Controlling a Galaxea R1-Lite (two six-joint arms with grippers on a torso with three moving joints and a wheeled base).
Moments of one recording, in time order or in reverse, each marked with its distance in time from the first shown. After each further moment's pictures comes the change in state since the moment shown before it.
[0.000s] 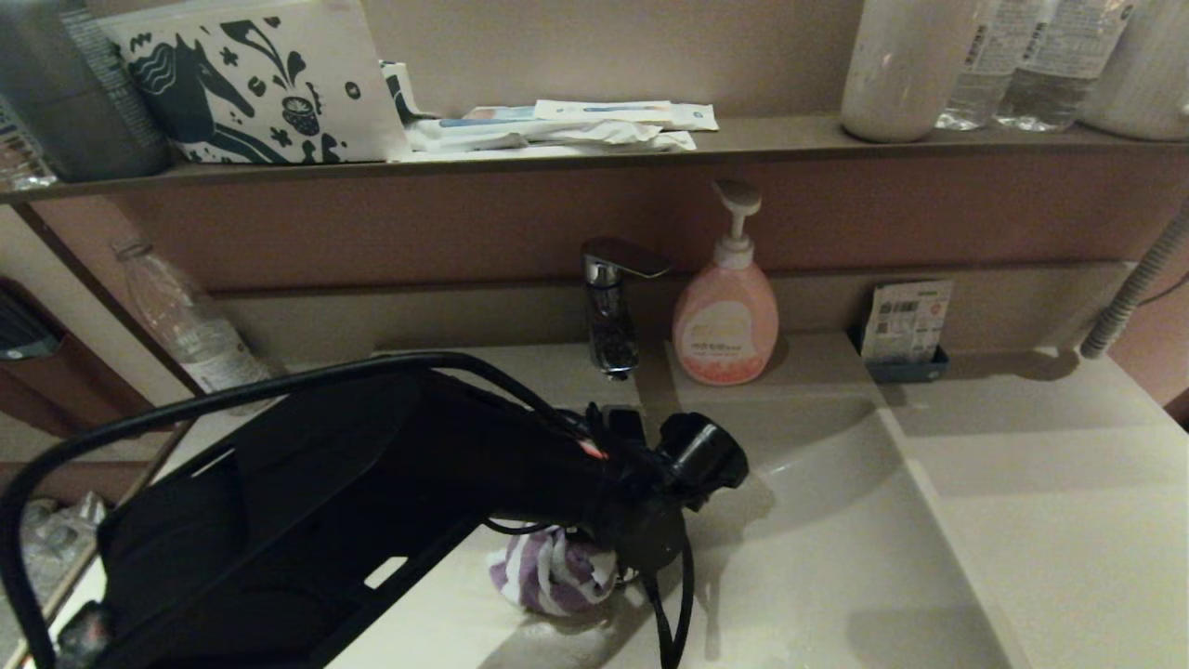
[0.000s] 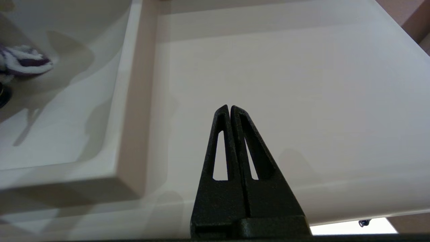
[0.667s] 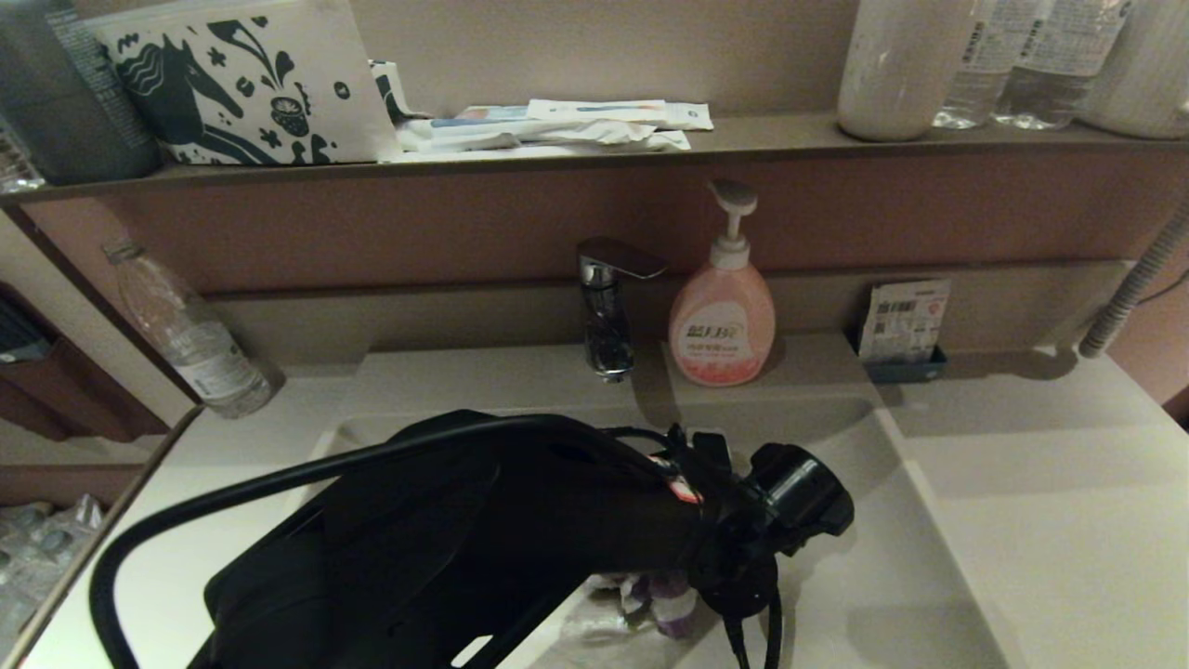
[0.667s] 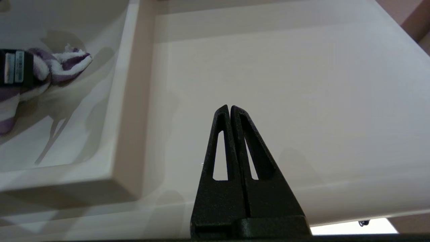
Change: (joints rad) left arm -0.128 0.084 -0.203 0.142 -0.023 -0.023; right arm 0.000 0.000 0.000 0.000 0.000 0.000
